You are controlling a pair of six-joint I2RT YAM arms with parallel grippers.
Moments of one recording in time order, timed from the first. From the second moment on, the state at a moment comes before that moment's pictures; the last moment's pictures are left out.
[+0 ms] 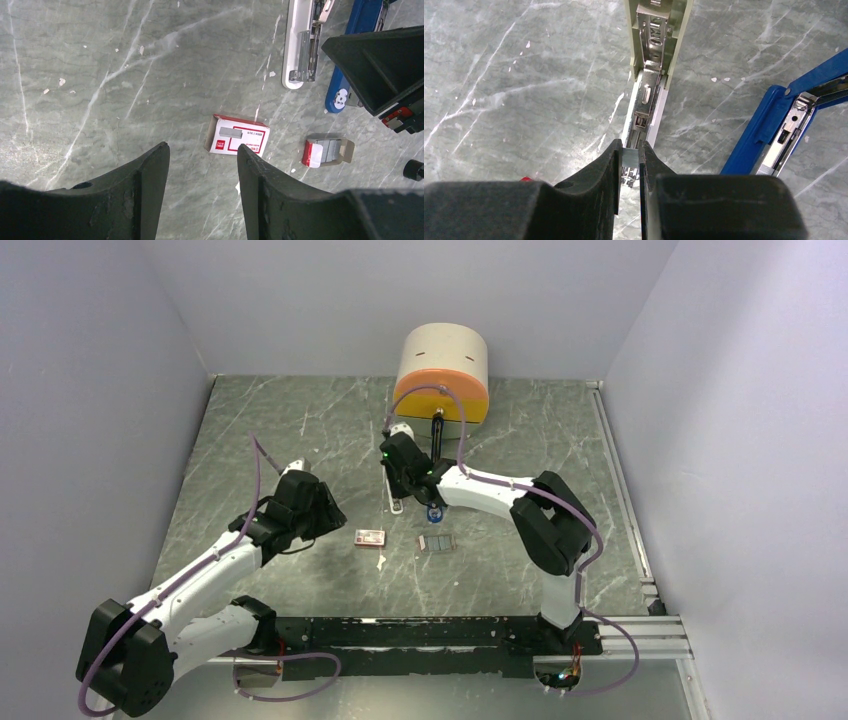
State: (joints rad) left arm -0.49 1.00 0.57 -0.39 -0.12 -0.80; right arm 0.84 1.90 1.29 -0.19 0.21 0.37
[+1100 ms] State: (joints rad) left arm -0.49 1.00 0.57 -0.39 -0.12 -0.80; right arm 0.84 1.93 1.29 -0.19 0.21 0.38
